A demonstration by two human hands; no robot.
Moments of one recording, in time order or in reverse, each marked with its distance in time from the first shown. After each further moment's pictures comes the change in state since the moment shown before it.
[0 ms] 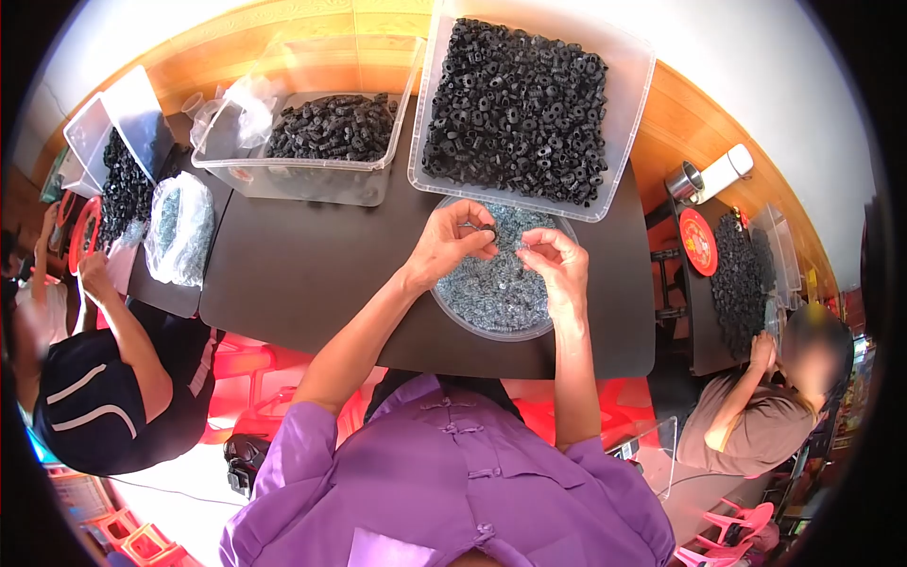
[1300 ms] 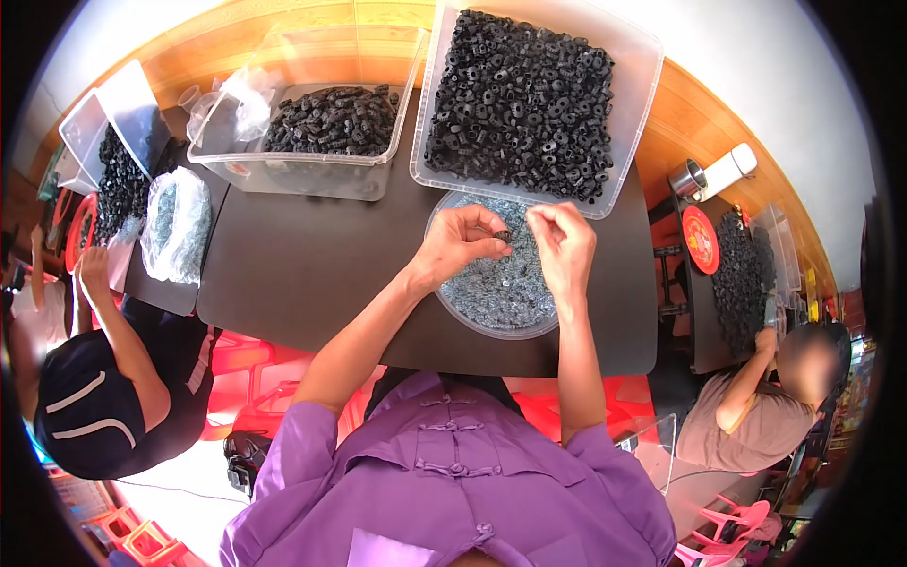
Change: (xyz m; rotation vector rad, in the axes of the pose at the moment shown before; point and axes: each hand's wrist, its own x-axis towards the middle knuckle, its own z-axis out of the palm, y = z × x) left_hand -0.002 -0.002 0.002 -0.042 -0.059 -0.039; right_hand 0.021 -0.017 0.016 -0.570 0.127 -0.450
